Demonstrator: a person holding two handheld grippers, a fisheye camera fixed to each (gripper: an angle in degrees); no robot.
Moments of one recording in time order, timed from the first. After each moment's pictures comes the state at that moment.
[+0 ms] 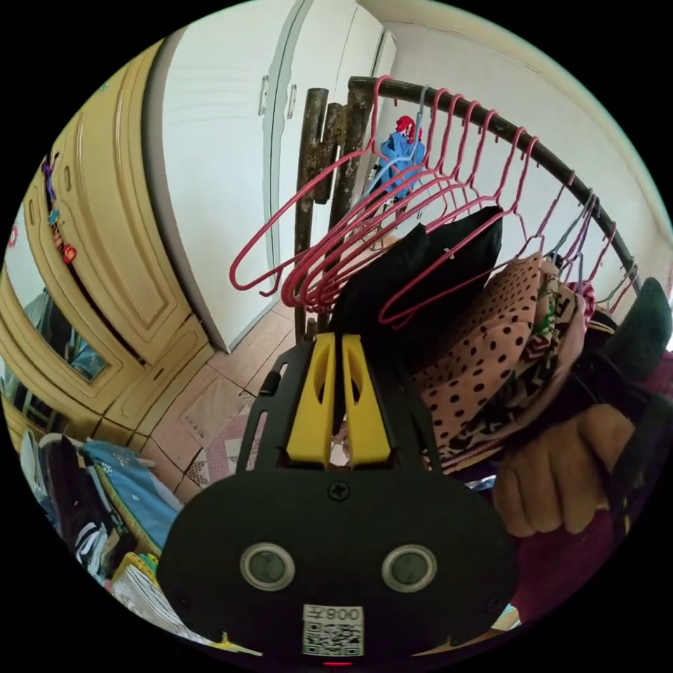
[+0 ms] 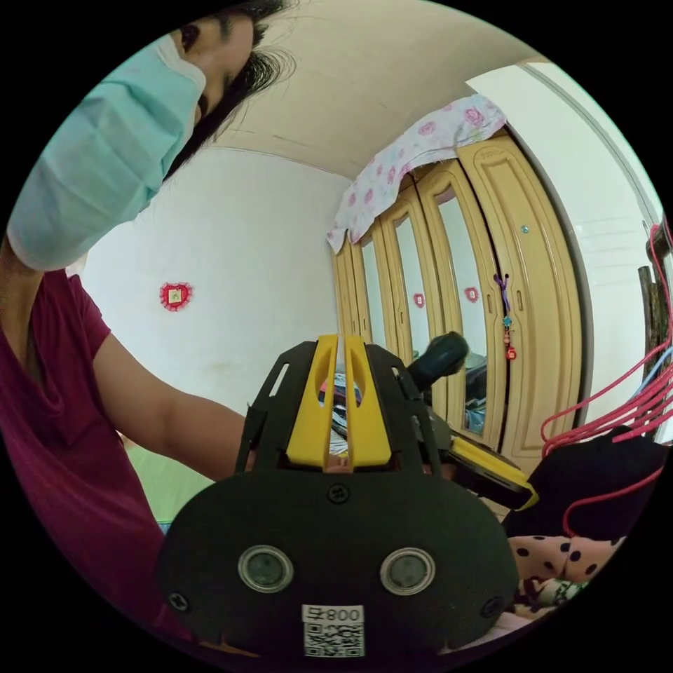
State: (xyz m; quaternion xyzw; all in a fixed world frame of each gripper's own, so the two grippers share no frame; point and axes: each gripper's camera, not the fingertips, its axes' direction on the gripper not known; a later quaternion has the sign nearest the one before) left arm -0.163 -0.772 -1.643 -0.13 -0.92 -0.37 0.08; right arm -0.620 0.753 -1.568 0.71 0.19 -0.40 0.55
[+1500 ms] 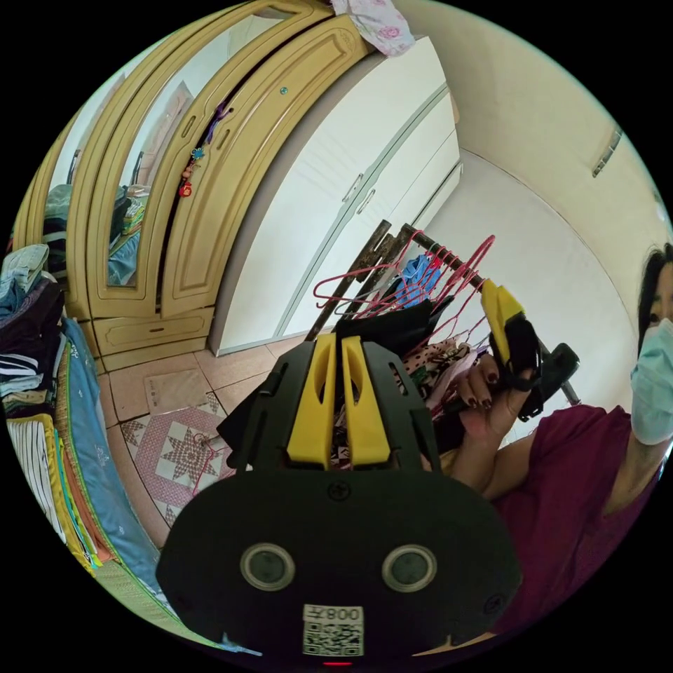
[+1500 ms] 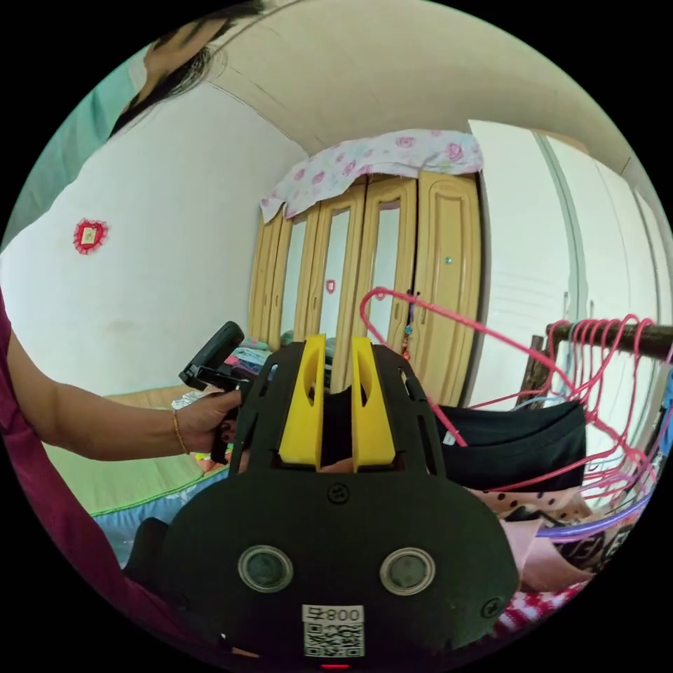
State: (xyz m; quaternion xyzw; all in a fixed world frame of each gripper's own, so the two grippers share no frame) left arm -0.054 -0.758 -1.436 0.08 -0.97 -0.20 0.08; right arm -0.894 0.766 -1.511 0.75 0.41 -0.24 0.47
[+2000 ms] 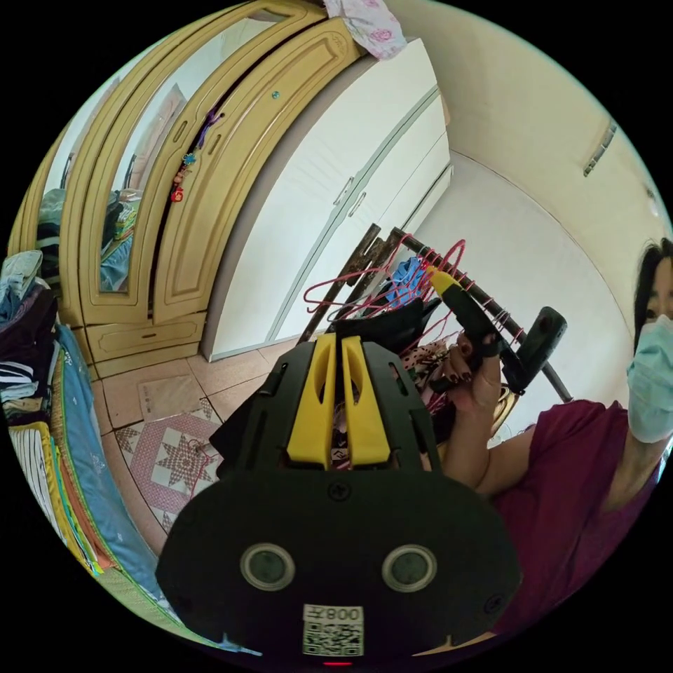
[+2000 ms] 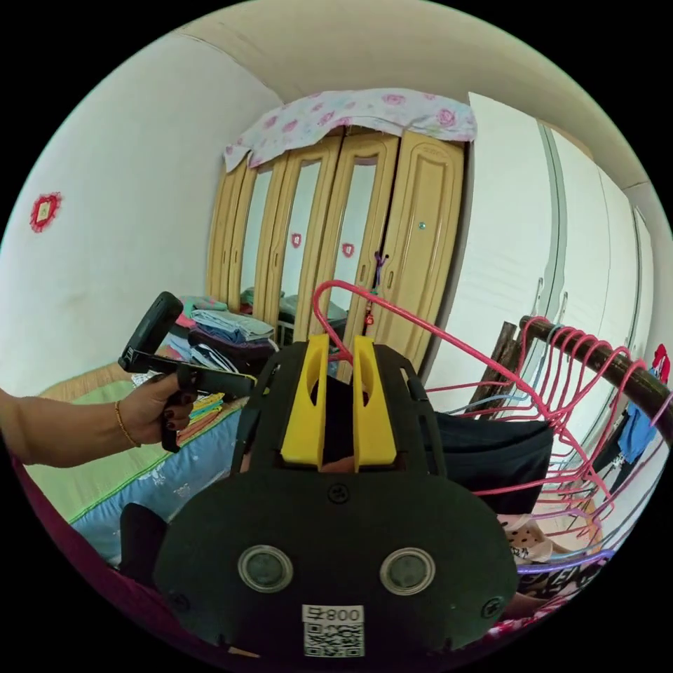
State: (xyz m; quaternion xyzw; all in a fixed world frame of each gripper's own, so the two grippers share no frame) left arm -0.024 -0.720 -1.414 0.08 -0.97 -0.20 0.10; right arm -0.887 0.710 -1.545 0.70 0.47 -0.14 0.53
